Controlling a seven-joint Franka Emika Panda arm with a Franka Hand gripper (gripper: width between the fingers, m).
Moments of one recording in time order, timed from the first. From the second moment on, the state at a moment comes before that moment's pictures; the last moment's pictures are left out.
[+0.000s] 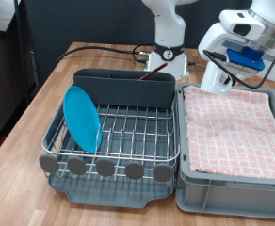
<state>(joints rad) 0.54 0.08 -0.22 -2.16 -0.34 2.14 1.13</state>
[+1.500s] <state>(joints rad) 0.46 0.23 -0.33 -1.95 -0.32 2.31 1.17</state>
